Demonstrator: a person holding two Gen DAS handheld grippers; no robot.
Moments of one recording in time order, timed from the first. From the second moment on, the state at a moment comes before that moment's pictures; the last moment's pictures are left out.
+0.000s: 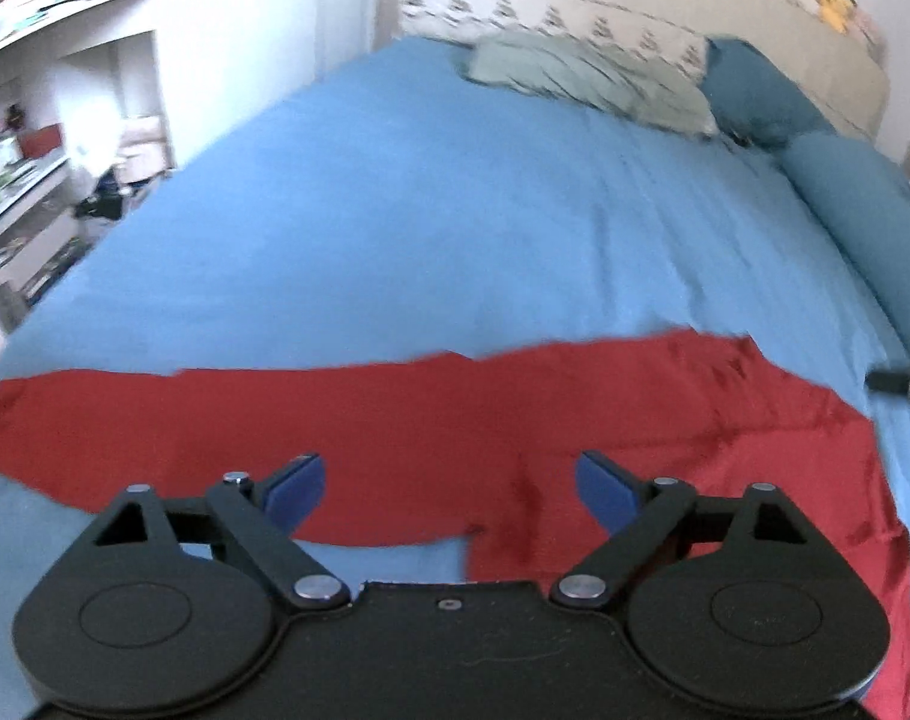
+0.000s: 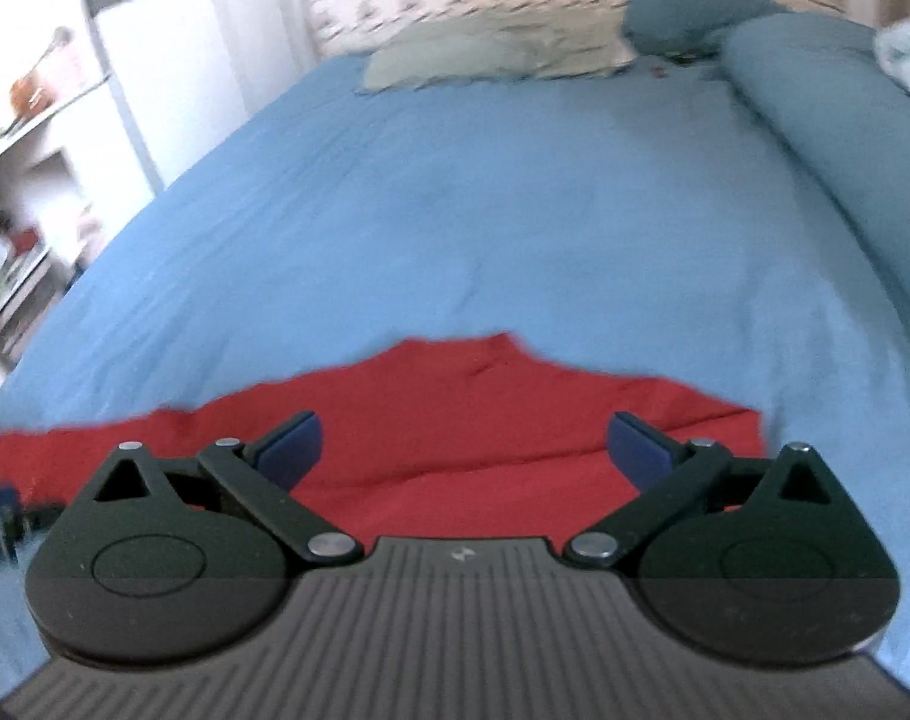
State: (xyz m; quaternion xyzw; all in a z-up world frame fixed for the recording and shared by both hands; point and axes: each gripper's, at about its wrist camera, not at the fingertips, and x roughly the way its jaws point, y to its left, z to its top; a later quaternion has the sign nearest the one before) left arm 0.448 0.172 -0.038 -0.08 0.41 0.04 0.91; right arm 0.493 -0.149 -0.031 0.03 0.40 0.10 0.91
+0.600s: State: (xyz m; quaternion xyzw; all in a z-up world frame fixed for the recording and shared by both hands) left arm 0.395 0.418 -0.092 -0.21 0.39 0.22 0.87; right arm 0.434 0.060 -0.087 0.06 0.46 0.13 0.88
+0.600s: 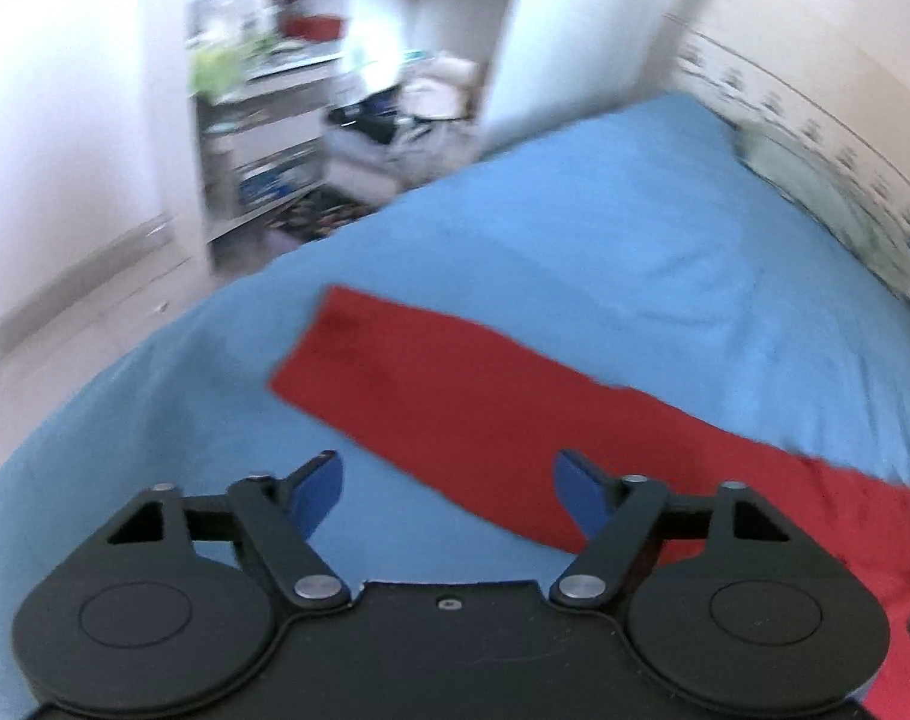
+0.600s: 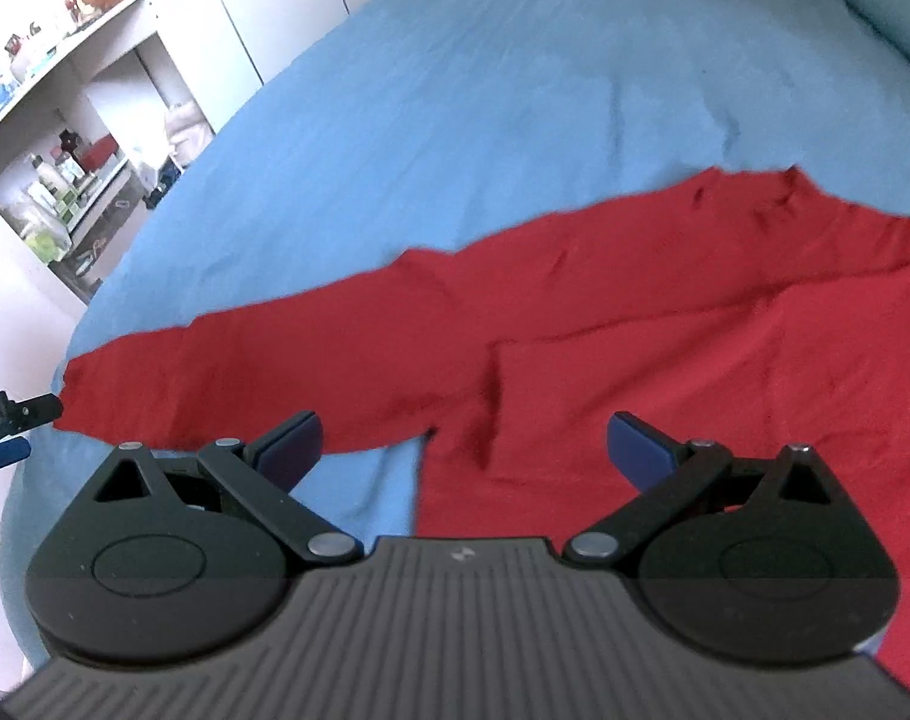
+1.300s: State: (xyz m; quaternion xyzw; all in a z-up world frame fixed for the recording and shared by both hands) left arm 0.444 0.410 -0.098 -0.19 0.34 0.26 0.89; right arm 0.441 0.032 -0.104 0.06 0.44 0.11 0.89
